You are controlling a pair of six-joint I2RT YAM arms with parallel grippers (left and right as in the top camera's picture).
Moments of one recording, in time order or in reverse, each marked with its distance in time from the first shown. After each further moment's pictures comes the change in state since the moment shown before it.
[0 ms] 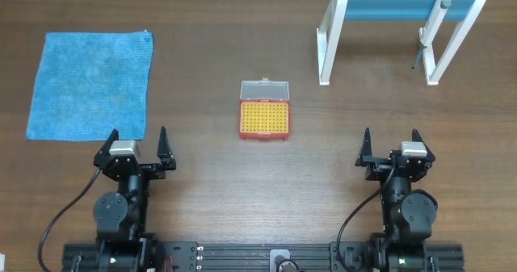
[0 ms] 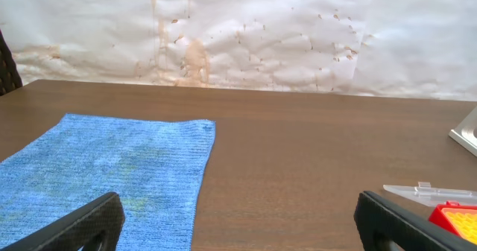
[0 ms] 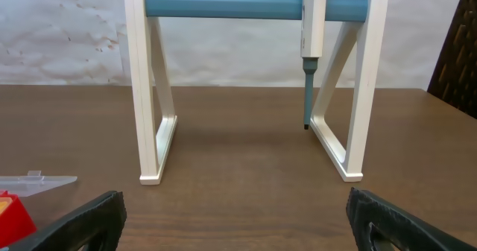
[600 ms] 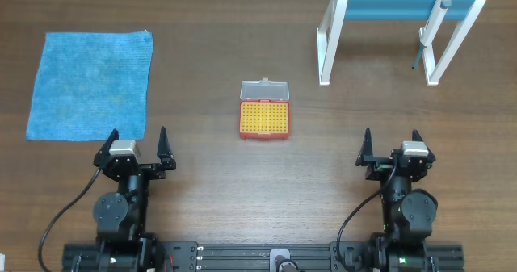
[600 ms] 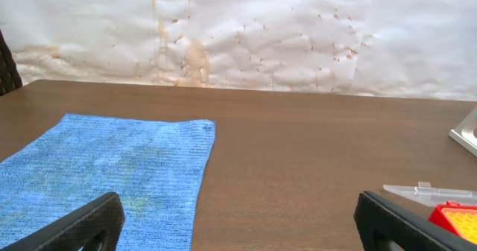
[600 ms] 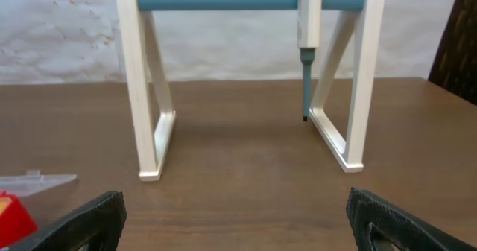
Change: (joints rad) left arm 0.000 0.000 0.000 0.000 0.000 0.000; right arm -0.012 0.034 0.013 -0.005 0.000 0.027
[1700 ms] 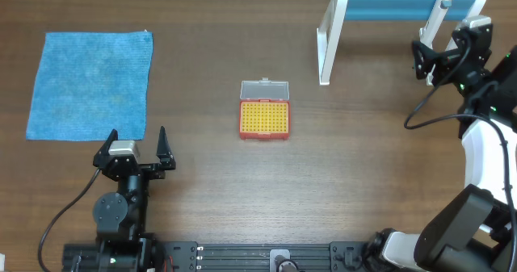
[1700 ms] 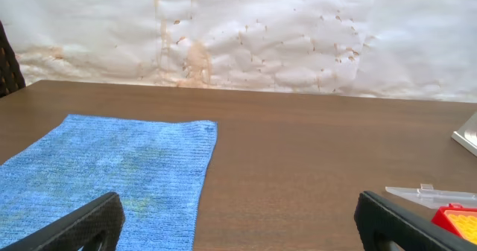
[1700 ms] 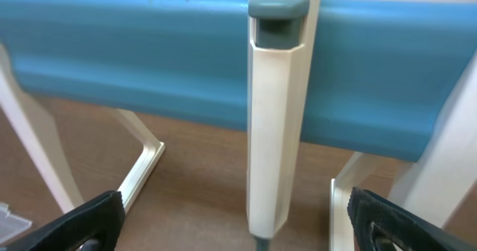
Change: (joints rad) left arm 0.000 -0.003 0.000 0.000 -0.006 0.000; right arm -0.454 1.490 0.965 0.176 -0.756 -0.260
